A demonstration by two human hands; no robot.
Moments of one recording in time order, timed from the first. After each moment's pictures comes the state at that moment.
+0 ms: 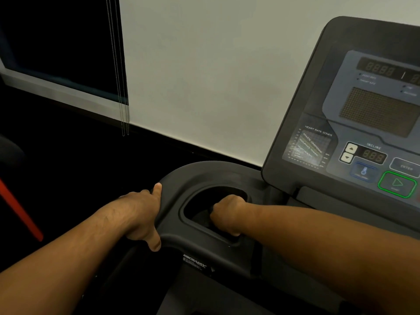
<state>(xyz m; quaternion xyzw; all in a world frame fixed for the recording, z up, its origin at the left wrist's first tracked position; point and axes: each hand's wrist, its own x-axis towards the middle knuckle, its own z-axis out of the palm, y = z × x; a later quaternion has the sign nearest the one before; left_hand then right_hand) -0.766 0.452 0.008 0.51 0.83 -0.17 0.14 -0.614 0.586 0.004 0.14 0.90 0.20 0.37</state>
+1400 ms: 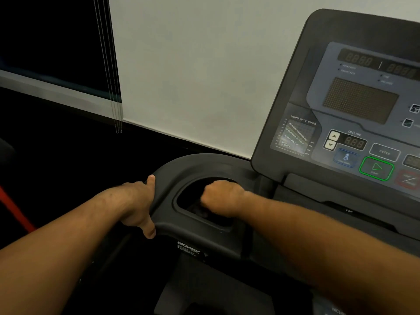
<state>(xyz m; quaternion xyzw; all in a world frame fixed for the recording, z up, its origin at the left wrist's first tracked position) -0.765 0.453 0.019 0.50 0.83 -0.16 0.16 -0.604 0.580 0.024 0.13 0.96 0.15 0.21</state>
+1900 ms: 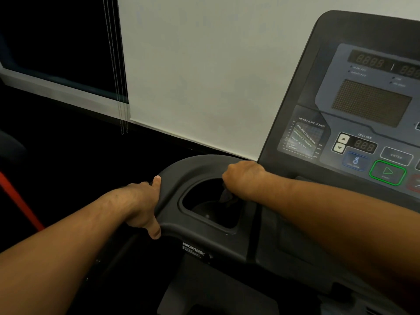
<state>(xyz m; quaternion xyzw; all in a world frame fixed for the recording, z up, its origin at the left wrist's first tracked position) -0.759 0.449 0.018 0.50 0.84 -0.17 0.14 -0.606 0.603 0.062 0.25 0.90 0.23 0.28</state>
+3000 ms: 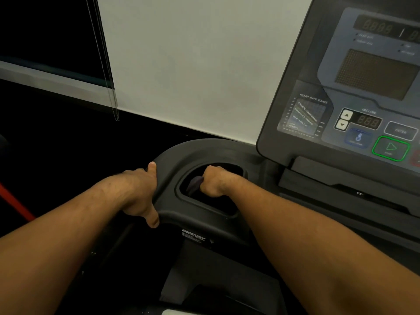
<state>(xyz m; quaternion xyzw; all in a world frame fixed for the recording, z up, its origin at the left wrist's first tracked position) -0.760 0.456 0.017 0.51 0.83 -0.19 0.14 -0.631 0.588 0.006 0.41 0.88 -0.18 0.17</state>
